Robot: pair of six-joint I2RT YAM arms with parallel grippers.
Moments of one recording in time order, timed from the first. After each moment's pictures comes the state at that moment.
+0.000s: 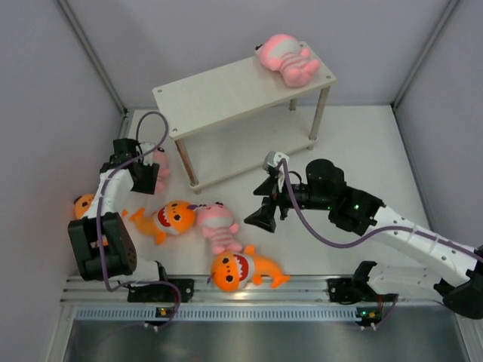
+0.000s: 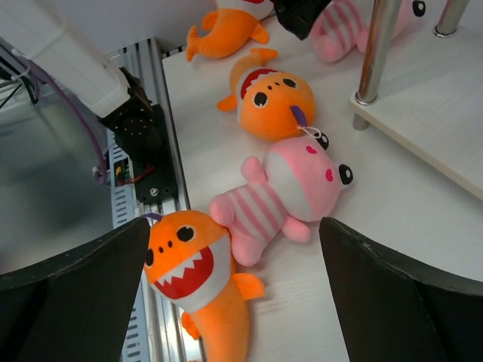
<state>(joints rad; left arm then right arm) 0.20 1.43 1.03 -0.65 -0.03 0.35 0.94 1.05 1.00 -0.23 -0.40 0.09</state>
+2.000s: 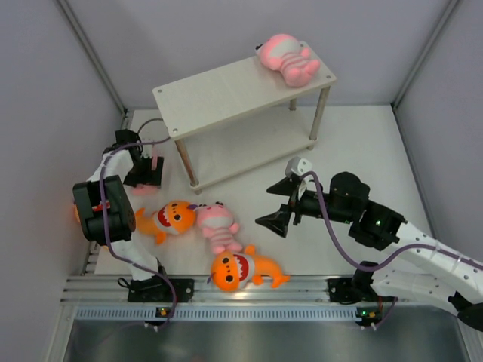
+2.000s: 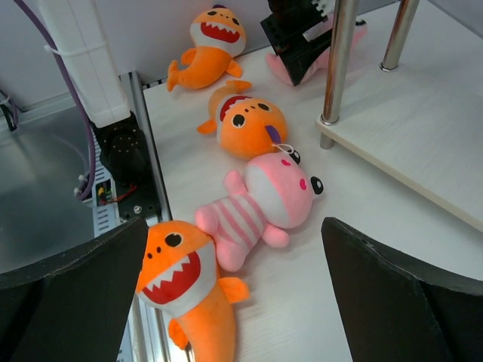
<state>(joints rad) 0.24 1.73 1.23 -0.66 0.07 0.27 0.97 0.86 0.90 -0.18 -0.29 0.08</state>
